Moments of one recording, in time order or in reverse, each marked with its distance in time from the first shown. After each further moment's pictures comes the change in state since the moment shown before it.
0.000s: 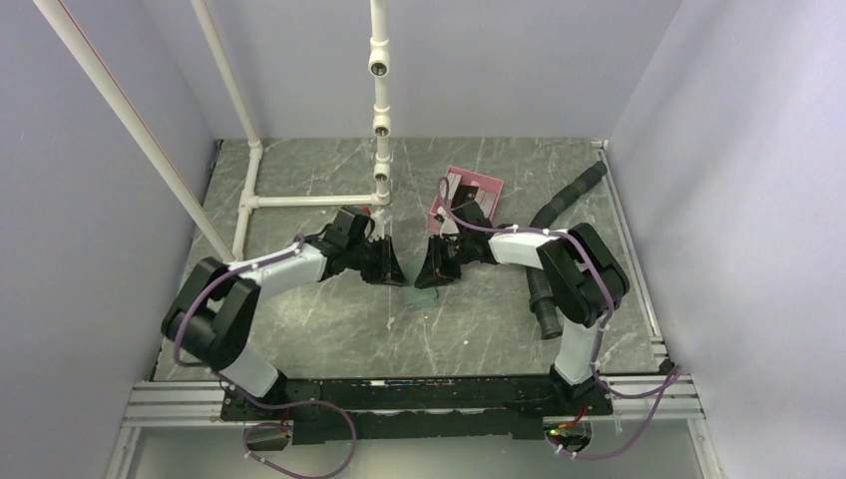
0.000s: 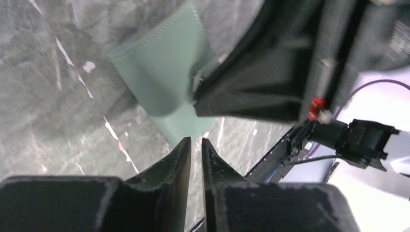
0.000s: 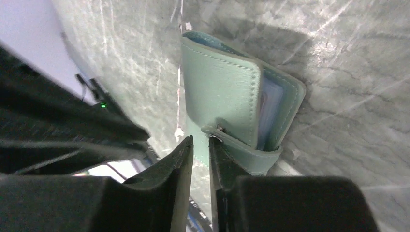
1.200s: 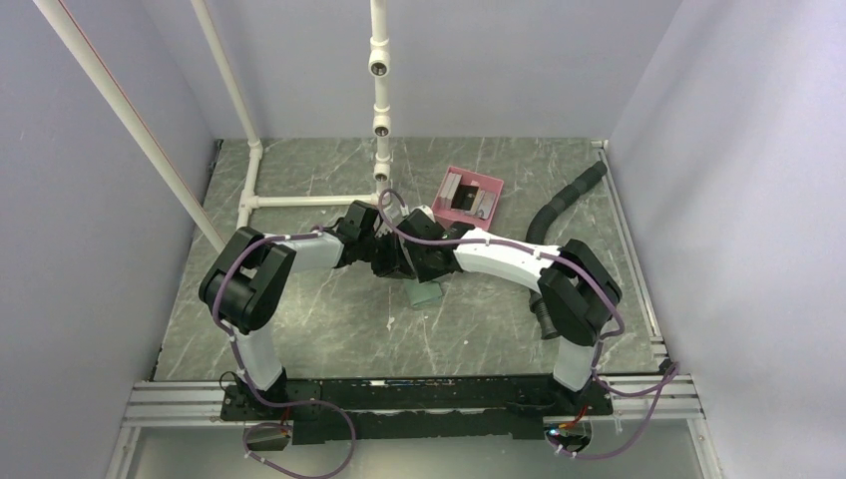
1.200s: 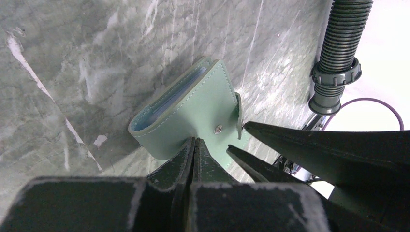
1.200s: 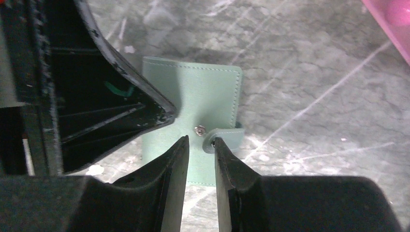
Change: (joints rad) left arm 0.027 0.280 0.113 0.130 0.071 -0.061; right arm 0.328 -0.078 0.260 -0.426 0.892 -0.228
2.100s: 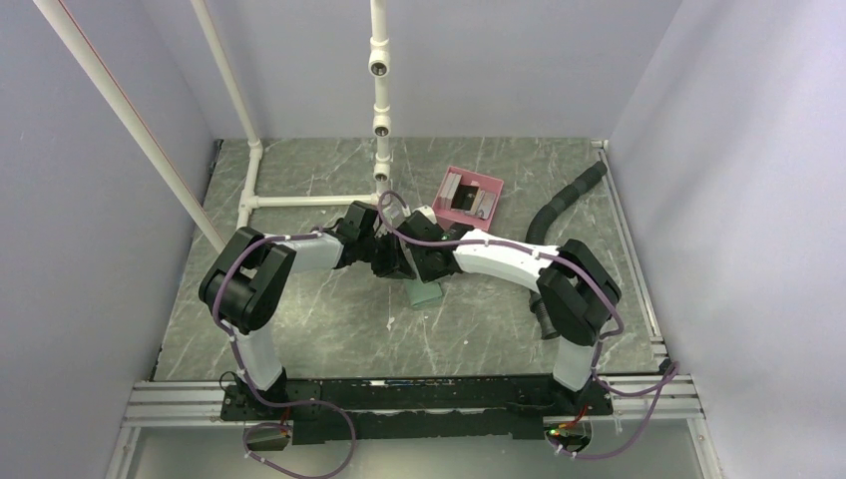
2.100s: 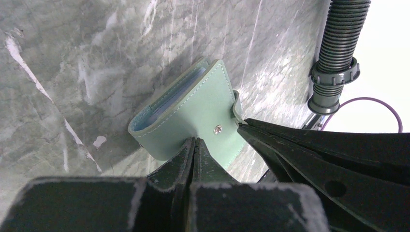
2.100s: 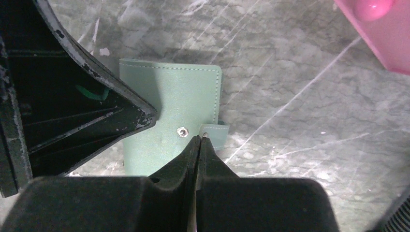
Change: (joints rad) left arm 0.000 0.000 -0.008 0.016 0.004 -0.003; right arm 0.013 0.013 0.008 -0.037 0.096 0.000
